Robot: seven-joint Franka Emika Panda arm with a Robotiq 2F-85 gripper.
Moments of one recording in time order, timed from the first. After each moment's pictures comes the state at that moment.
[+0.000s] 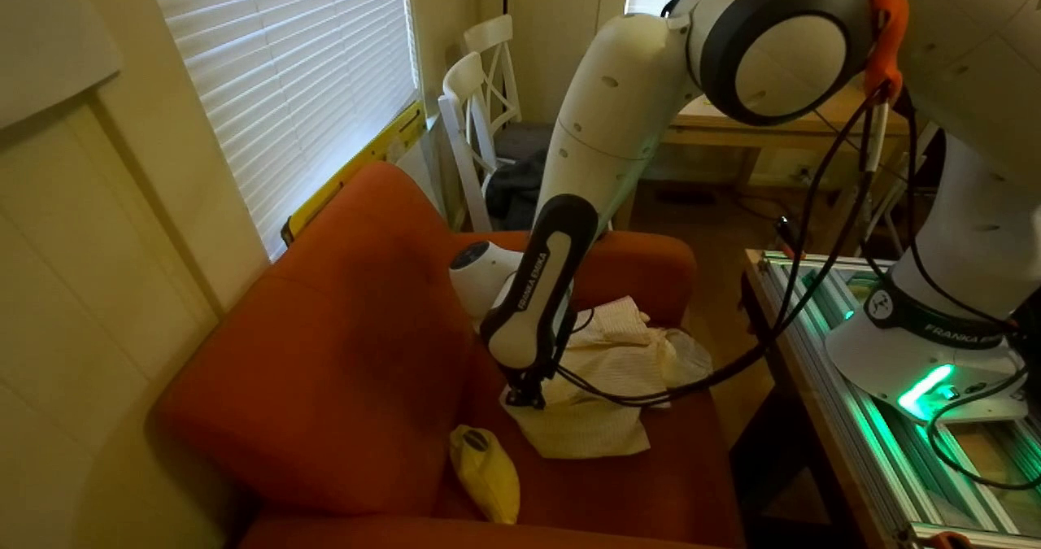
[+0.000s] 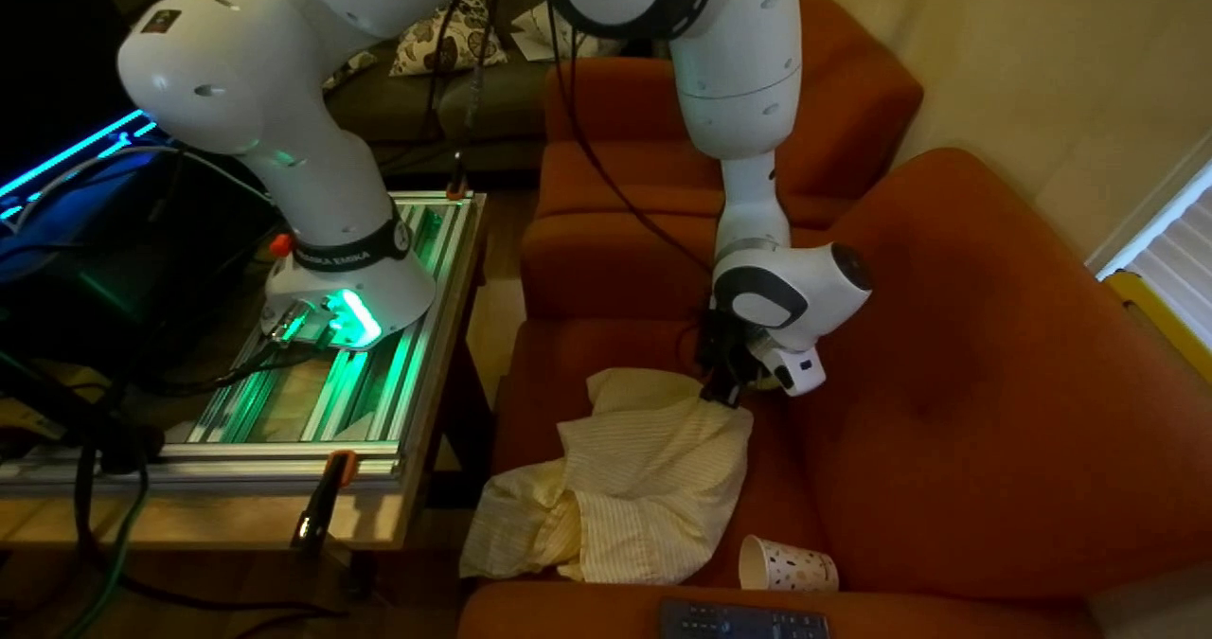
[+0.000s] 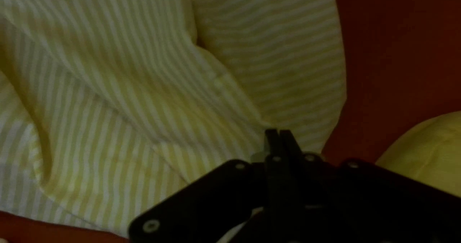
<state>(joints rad) 0.00 1.07 -0.05 -1.81 0.17 2.52 0.07</state>
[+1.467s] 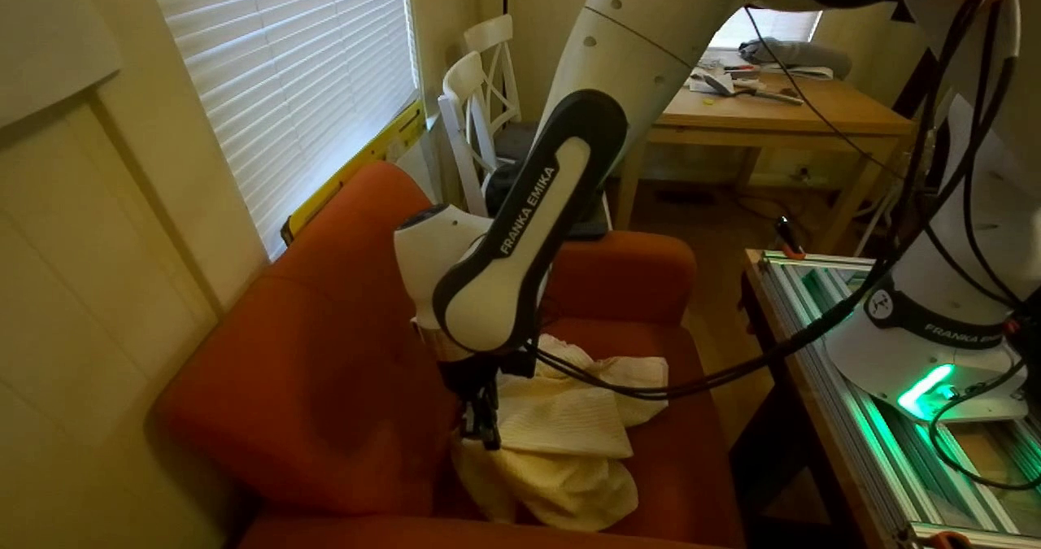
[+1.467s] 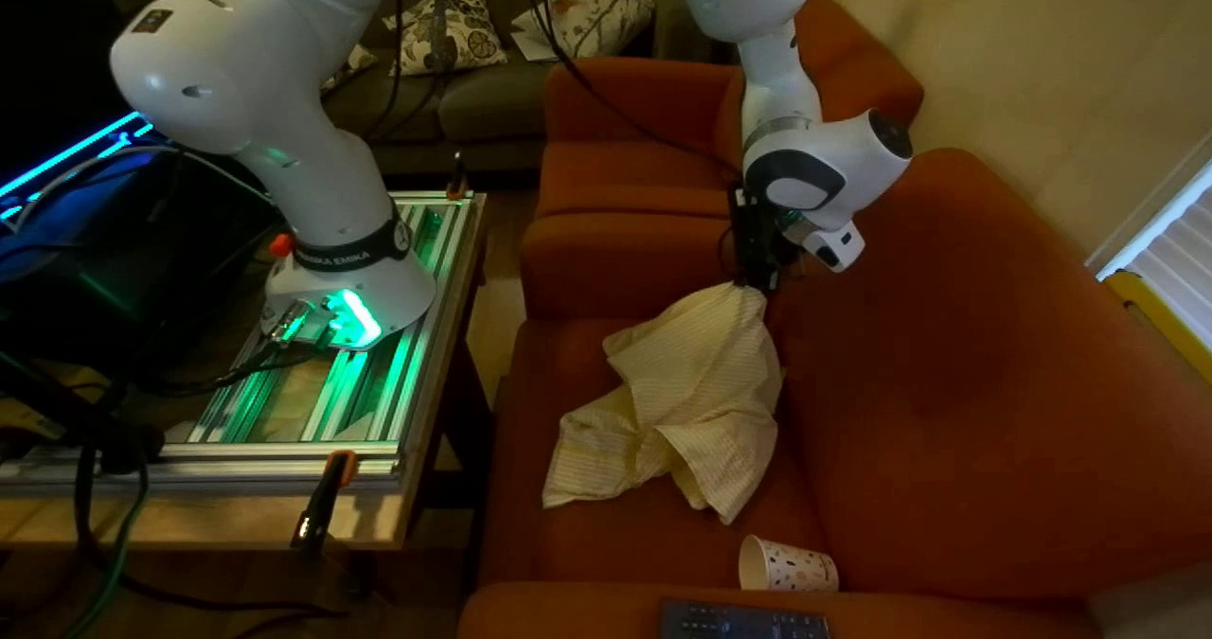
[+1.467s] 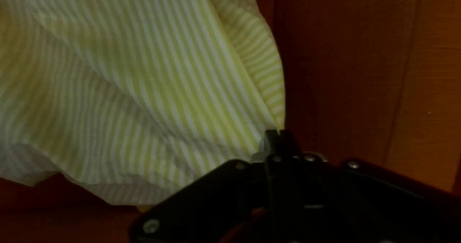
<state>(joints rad) -0.07 0.84 0.21 -1.86 0.18 2.45 -0.10</state>
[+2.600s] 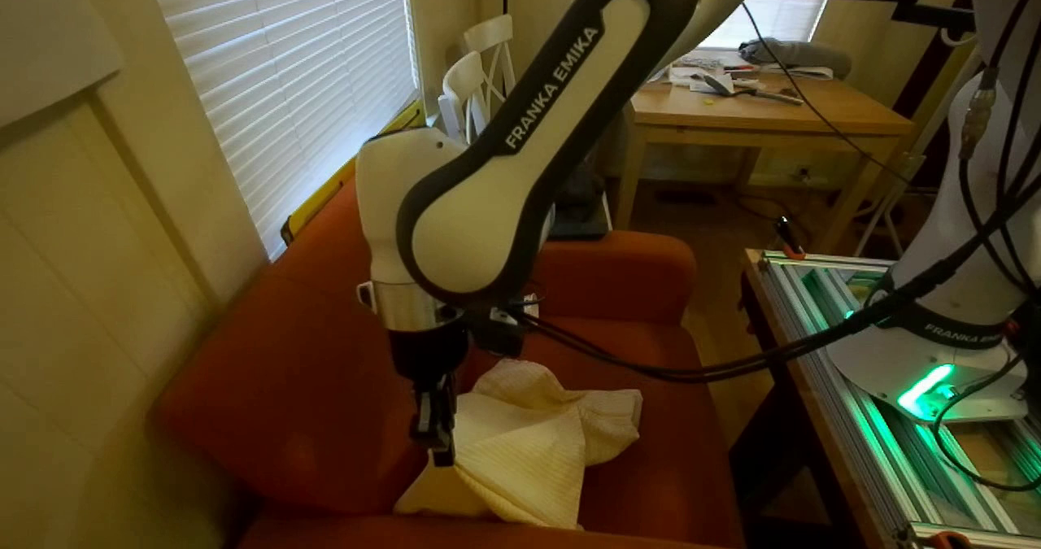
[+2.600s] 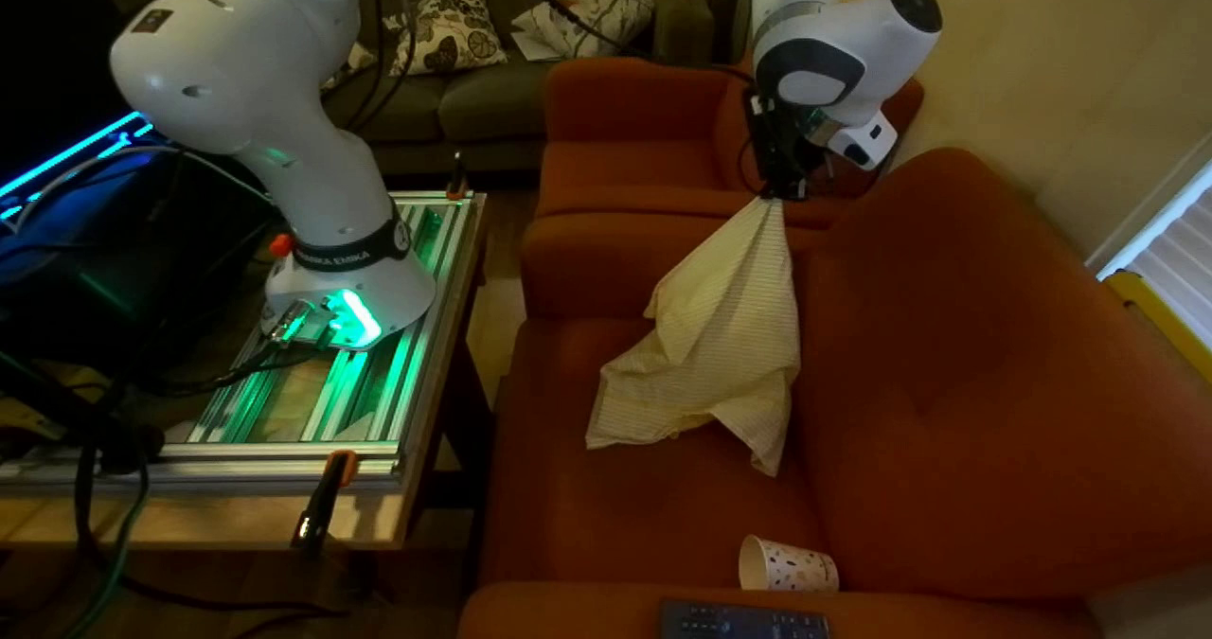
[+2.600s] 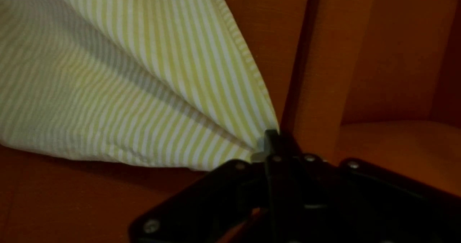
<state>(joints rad) -0.07 0.63 0.32 -1.91 0.32 2.44 -0.17</state>
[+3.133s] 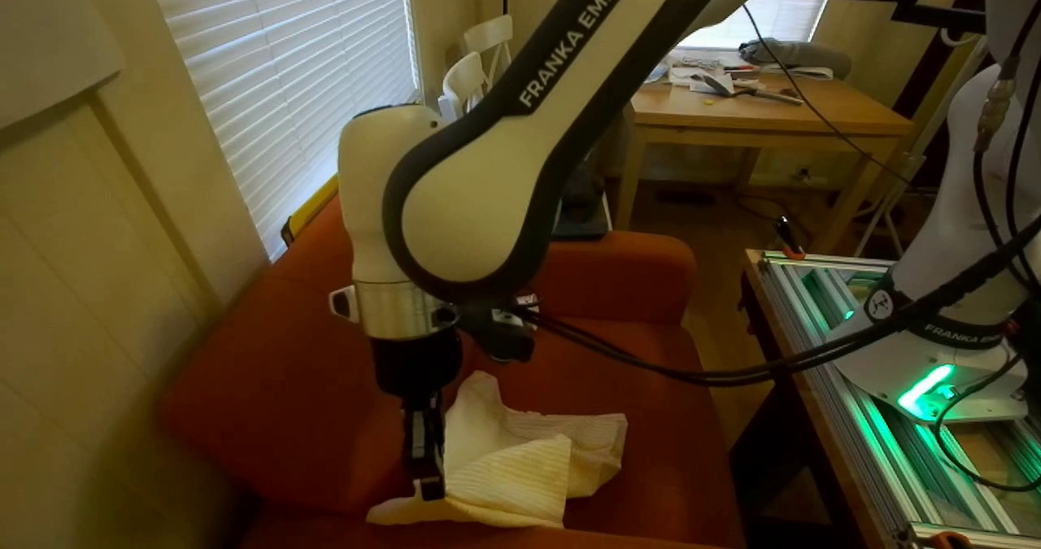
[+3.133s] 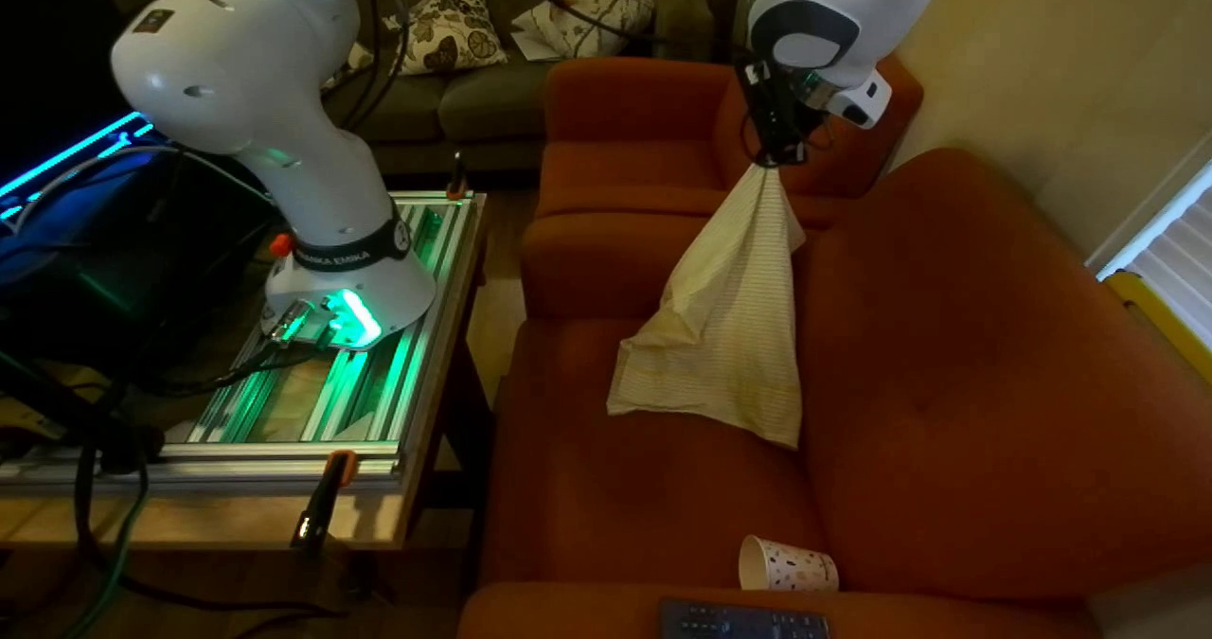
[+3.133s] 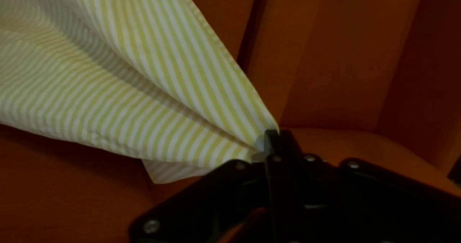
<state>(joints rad) -0.06 0.59 0.38 -1.91 0.37 2.42 -0.28</state>
